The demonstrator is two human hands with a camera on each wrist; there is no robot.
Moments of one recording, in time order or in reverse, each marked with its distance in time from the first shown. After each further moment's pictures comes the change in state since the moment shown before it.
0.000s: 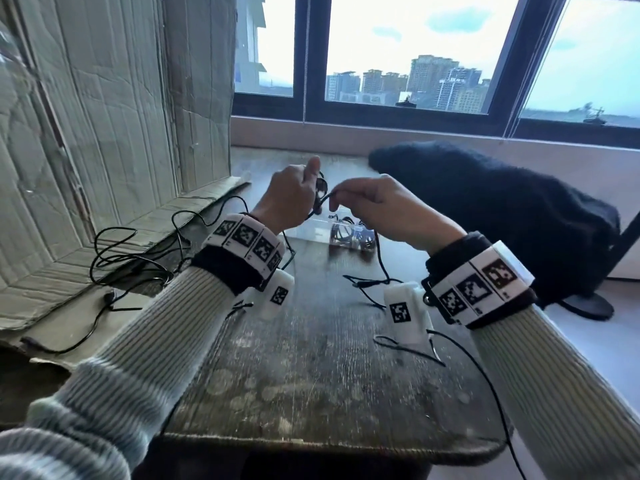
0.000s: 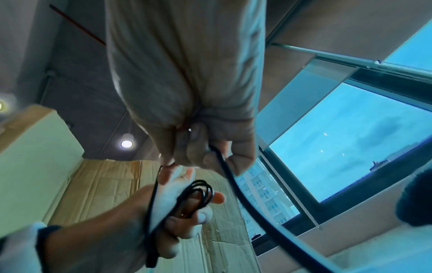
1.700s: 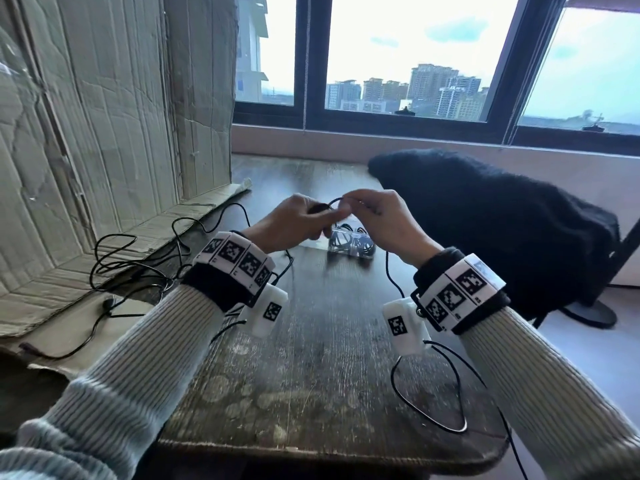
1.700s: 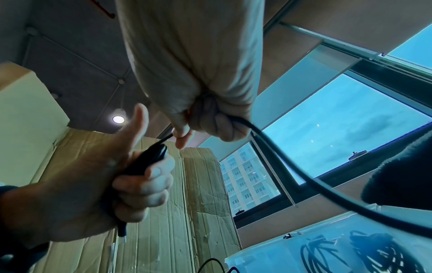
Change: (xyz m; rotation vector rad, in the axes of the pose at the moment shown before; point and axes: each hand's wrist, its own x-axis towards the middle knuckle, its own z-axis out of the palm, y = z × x) left_hand -0.008 -0.016 0.011 -0.226 -0.318 0.084; right_hand 0.018 0.049 0.013 0.050 0.260 0.032
